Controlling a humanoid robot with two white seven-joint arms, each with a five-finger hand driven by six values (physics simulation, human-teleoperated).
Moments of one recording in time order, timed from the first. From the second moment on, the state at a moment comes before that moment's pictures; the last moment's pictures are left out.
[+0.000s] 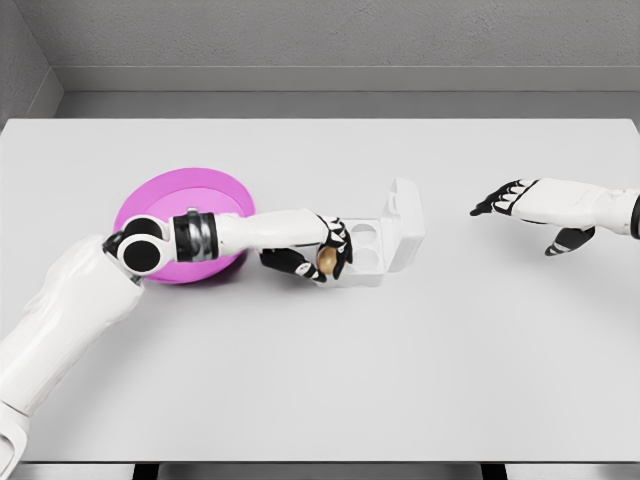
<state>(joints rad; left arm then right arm) -0.65 0.36 -0.73 -1.22 -0.17 -0.61 -0.61 -0.67 -0.93 0.74 -1.30 0.39 -0.61 0.47</state>
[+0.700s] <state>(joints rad) -0.66 0.34 -0.73 -1.19 -0.17 -0.61 -0.61 -0.67 -0.93 0.74 -1.31 0.39 -0.61 0.47</state>
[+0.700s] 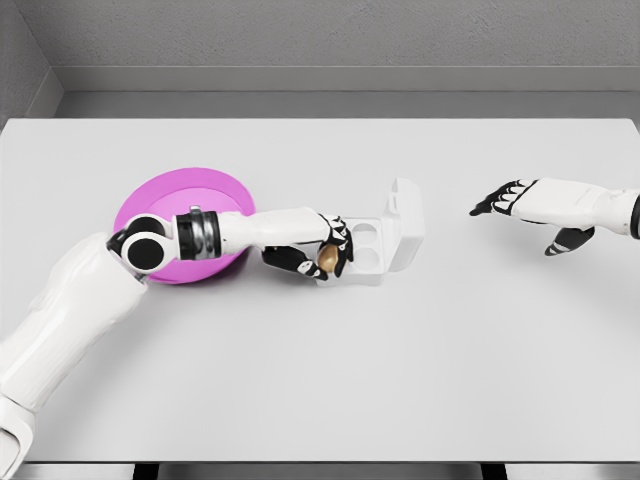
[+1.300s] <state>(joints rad) -0.73 0.32 -0.72 -1.19 -0.18 -0.61 -0.61 -0.67 -0.93 0.74 -1.31 0.39 -0.61 0.47</state>
